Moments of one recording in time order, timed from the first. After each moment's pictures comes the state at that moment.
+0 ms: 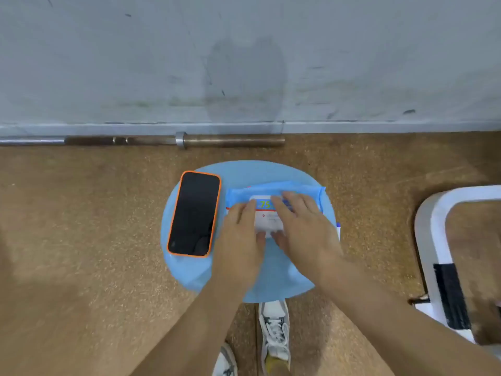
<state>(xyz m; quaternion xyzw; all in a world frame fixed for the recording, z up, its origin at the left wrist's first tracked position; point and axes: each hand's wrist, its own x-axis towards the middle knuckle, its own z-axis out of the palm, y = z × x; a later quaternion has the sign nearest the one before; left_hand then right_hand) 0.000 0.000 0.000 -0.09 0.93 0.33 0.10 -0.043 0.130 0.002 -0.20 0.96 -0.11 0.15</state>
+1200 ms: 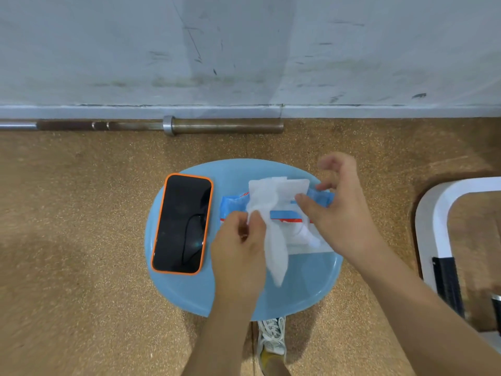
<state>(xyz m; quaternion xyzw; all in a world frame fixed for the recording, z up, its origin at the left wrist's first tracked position) -0.027 0.015 0.019 -0.38 0.73 0.56 0.06 -0.098 0.148 0.021 0.03 0.89 -0.45 0.12</state>
